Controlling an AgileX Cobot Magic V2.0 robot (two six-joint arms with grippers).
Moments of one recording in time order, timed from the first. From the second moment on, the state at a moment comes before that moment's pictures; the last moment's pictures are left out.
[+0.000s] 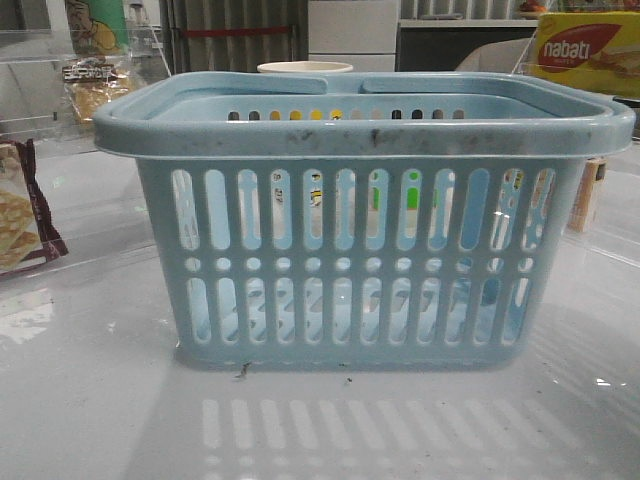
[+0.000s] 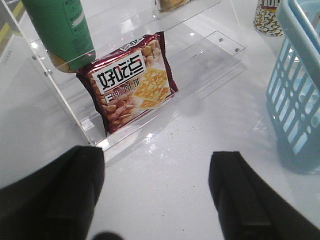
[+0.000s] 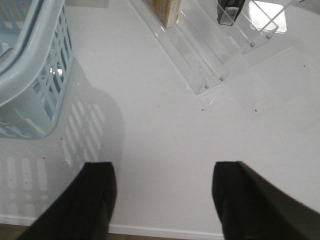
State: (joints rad) left arm -0.05 0.56 -0.66 -0.02 0.72 0.06; right arm 0.00 0.70 -0.73 -0.04 0.83 -0.02
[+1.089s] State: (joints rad) left arm -0.06 0.56 -0.66 -0.02 0.72 0.06; right arm -0.19 1.73 -1.41 -0.08 0.67 0.01
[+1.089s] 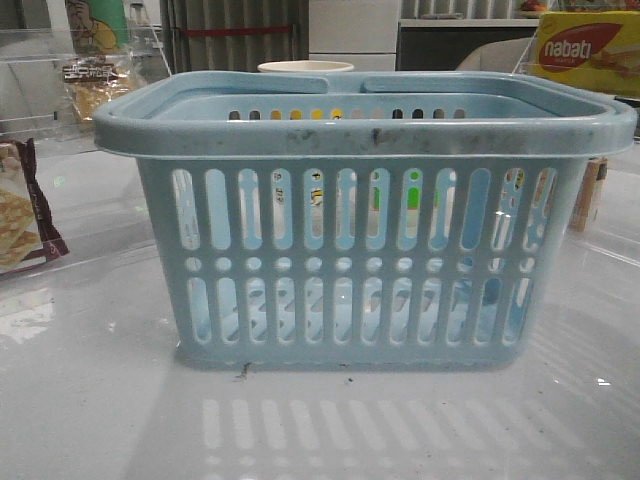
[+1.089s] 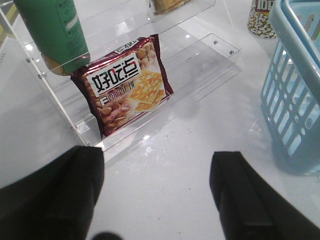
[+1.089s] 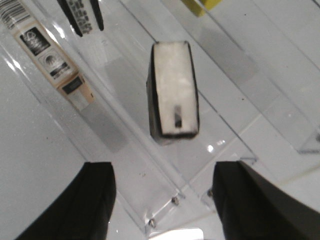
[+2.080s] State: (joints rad) left arm -0.06 0.56 -0.66 -0.02 0.72 0.06; right arm -0.17 1.77 -1.49 -0.11 0.59 0.01
